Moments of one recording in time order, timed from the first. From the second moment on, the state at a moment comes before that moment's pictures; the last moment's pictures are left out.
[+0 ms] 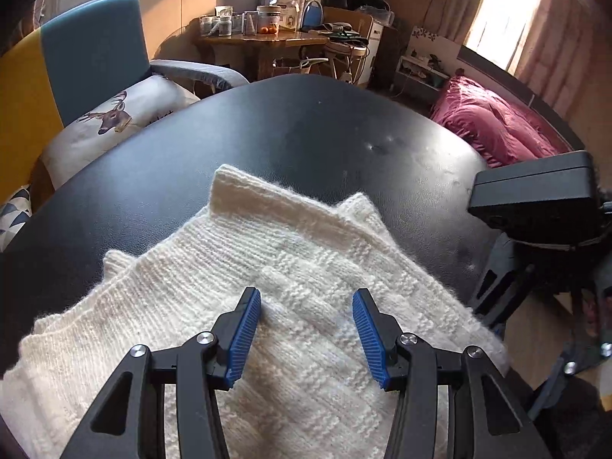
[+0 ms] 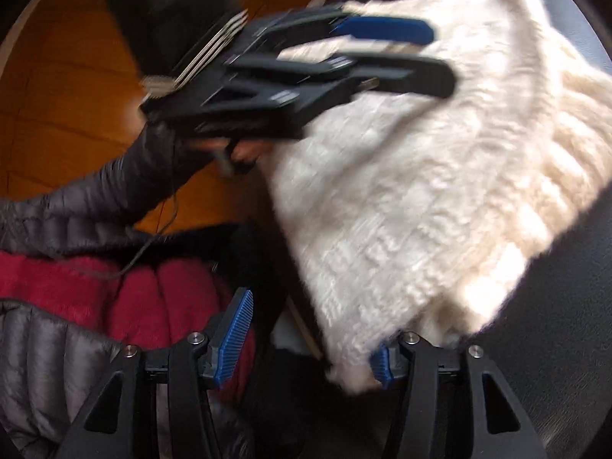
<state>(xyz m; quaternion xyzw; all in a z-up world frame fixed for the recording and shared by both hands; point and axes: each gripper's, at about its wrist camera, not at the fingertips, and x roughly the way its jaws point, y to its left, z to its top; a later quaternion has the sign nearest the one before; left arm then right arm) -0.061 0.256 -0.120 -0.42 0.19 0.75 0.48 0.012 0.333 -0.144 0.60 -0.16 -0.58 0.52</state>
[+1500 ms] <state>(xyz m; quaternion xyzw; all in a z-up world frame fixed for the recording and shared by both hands) -0.102 0.227 -0.154 -0.44 0.11 0.80 0.39 -0.068 0.391 -0.129 0.54 -0.05 -0.84 0.04</state>
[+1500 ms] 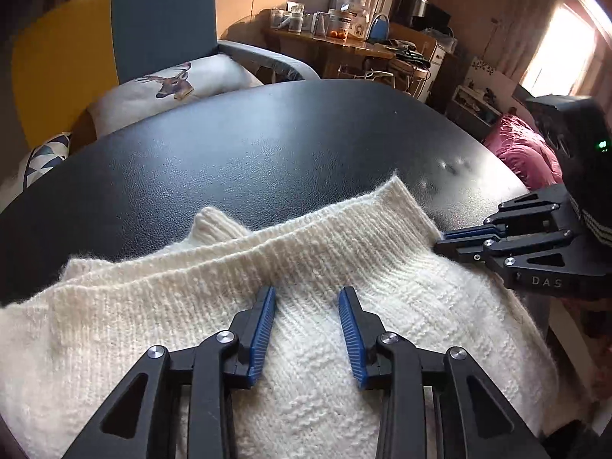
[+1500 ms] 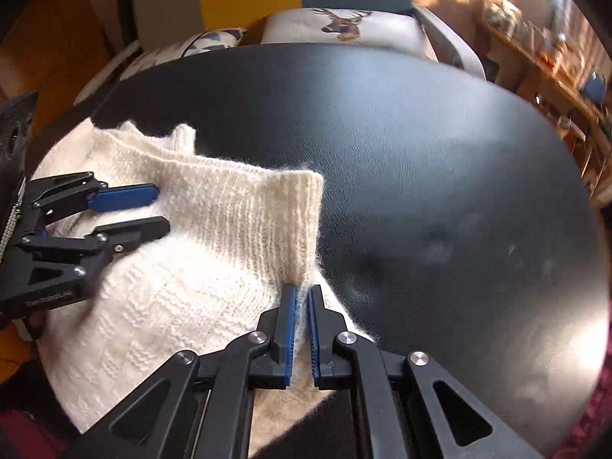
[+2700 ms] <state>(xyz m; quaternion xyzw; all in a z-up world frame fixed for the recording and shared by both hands) -0.013 -0.129 -0.141 -0.43 -0.11 0.84 0.32 -0.047 0.228 -0.131 0.47 -0.05 -0.86 0.17</state>
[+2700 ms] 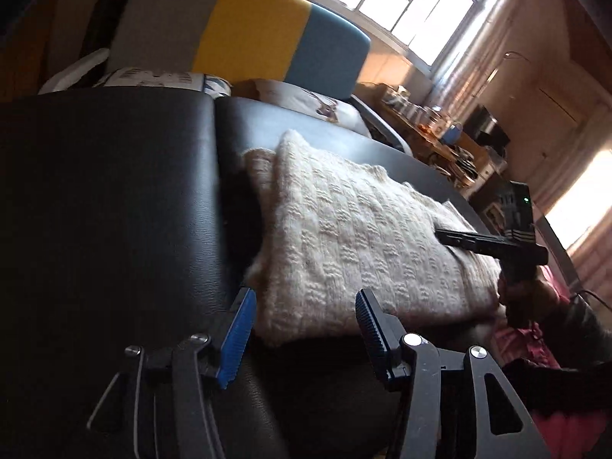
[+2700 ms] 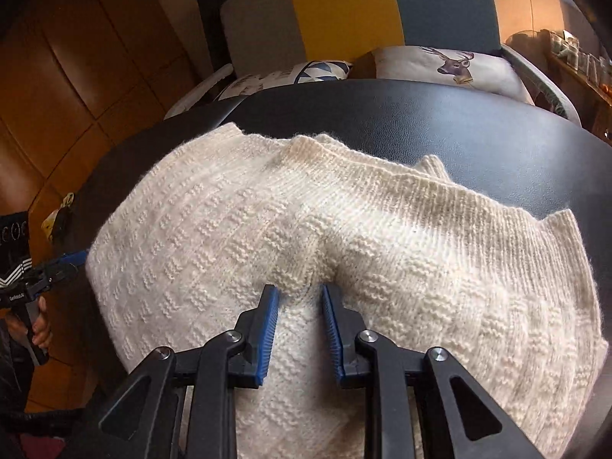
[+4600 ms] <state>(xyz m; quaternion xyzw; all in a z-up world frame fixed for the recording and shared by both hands) -0.055 0.024 -0.146 -0.44 0.00 0.82 0.36 -0.006 0.261 -0.139 0.42 -0.04 -0.89 0.16</state>
